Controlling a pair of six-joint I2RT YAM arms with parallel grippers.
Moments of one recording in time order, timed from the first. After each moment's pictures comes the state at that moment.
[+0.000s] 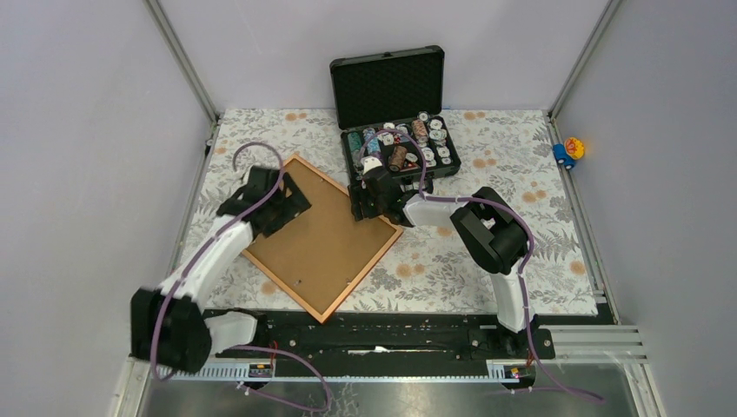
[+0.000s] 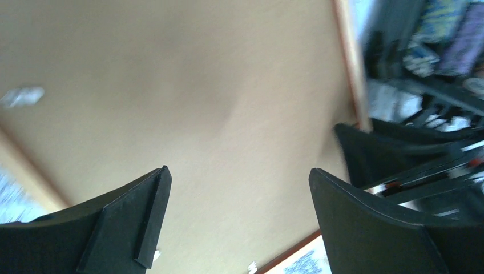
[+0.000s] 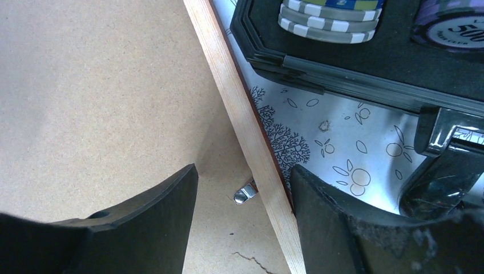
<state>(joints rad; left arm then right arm) -0.23 1.28 0.92 -0.53 -0.06 -0.78 0.76 2.07 1.27 0.09 0.05 0.32</state>
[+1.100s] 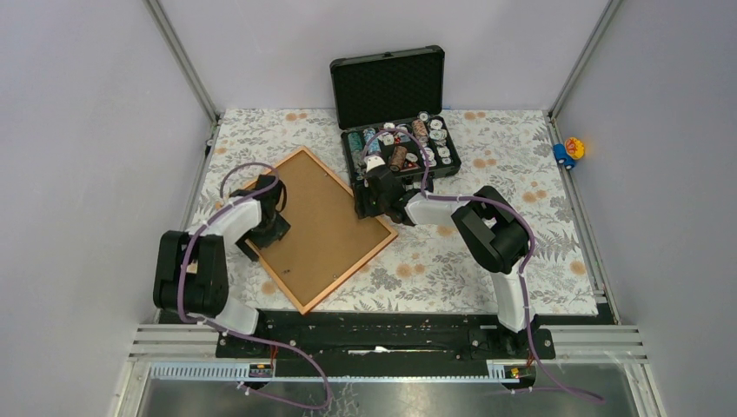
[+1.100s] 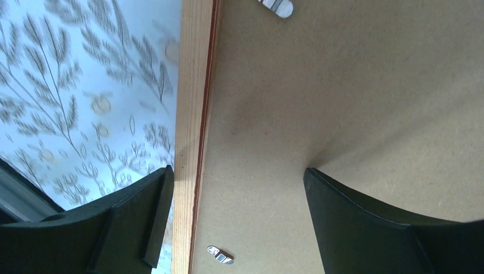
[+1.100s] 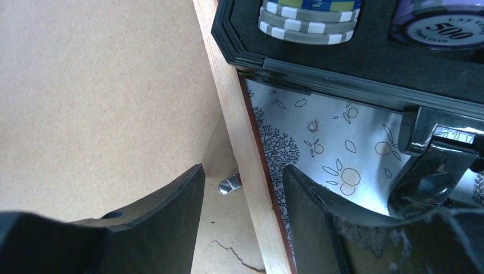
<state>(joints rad) -0.15 1.48 0.83 -0.79 -0.38 -1.04 0.75 2.07 1.27 0.09 0.05 0.34</state>
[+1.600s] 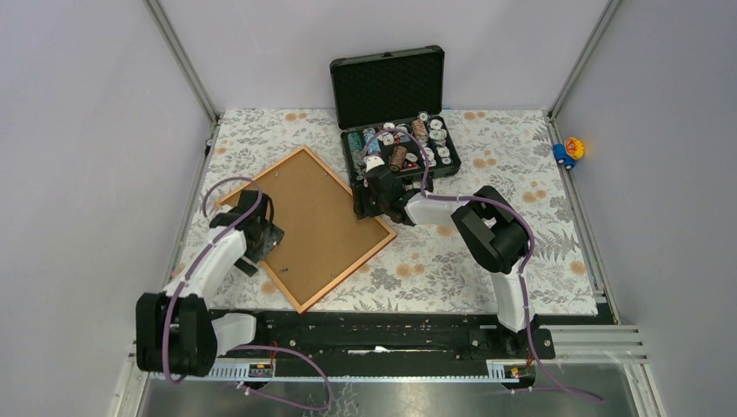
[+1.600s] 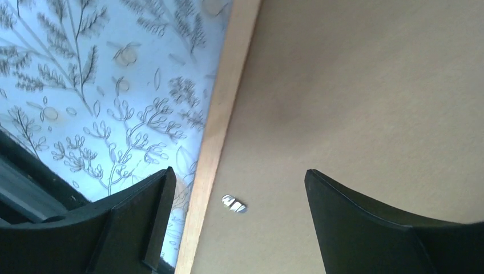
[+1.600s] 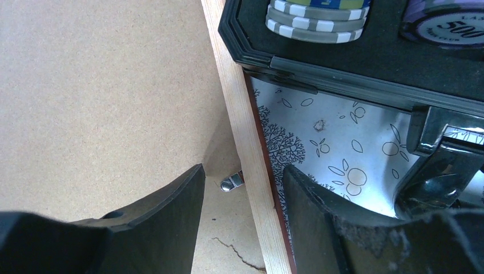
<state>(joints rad) -0.10 1.22 0.74 -0.81 -0.31 -1.05 0.75 2.07 1.27 0.09 0.03 0.34</state>
